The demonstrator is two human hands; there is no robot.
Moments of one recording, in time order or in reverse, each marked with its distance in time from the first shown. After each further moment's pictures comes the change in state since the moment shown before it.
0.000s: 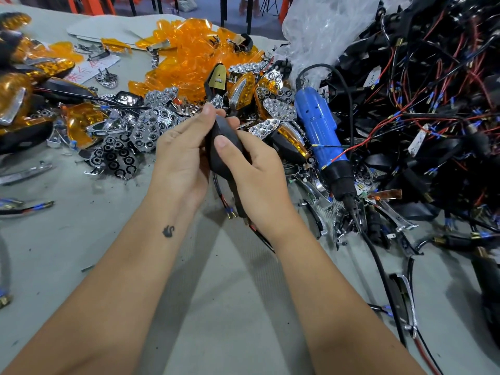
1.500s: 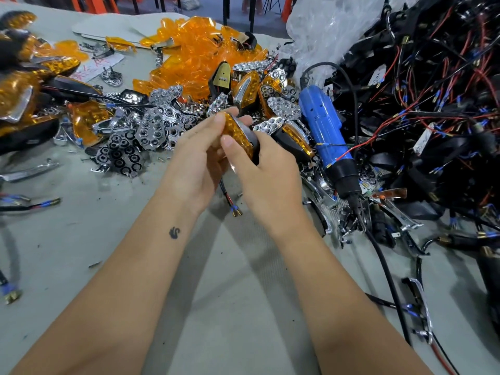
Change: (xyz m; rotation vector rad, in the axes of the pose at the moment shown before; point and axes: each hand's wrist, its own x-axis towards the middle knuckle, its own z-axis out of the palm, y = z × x) left_hand 0.006 -0.007 -0.011 0.106 -0.157 -0.057; right_hand 0.000 0.001 -0.006 -0.429 0.107 -0.033
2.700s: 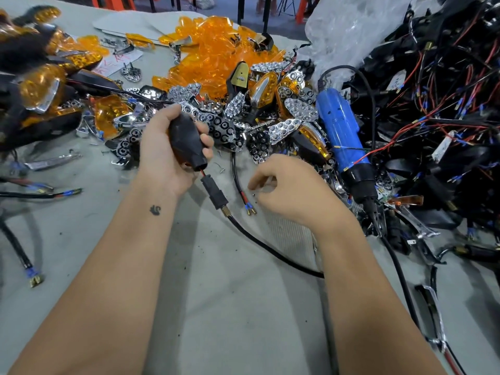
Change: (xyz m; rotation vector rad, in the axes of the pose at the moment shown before) left_hand 0.007 0.024 -0.046 -0.271 0.209 -0.110; right_hand 0.010 0.009 -0.024 -0.477 -0.478 -0.078
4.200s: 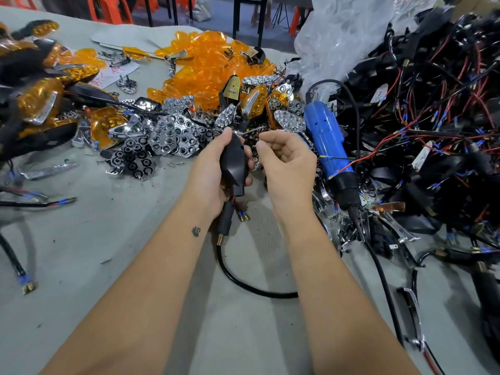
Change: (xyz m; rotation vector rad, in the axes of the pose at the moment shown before) left_hand -0.006 -0.050 0.035 0.198 -0.138 -0.005; right_hand 0.020 -0.004 0.013 1.042 0.684 0.048
